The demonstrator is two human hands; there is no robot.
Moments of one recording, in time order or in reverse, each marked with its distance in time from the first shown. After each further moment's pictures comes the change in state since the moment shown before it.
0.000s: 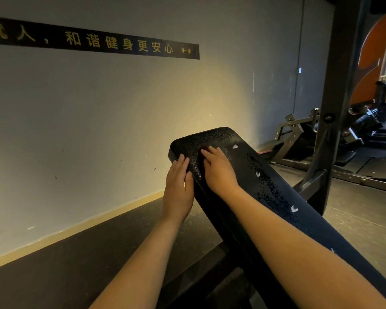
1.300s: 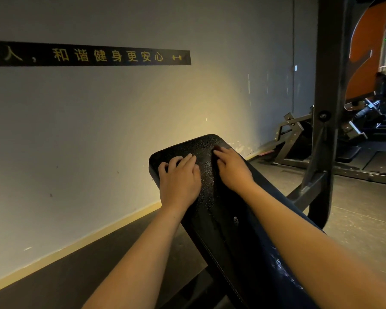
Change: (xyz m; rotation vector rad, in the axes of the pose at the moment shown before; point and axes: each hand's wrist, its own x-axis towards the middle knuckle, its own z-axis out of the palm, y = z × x) left_hand 0.061 0.050 0.042 0.699 -0.075 0.094; right_hand 0.047 0.090 -0.045 -0.032 -0.029 0.031
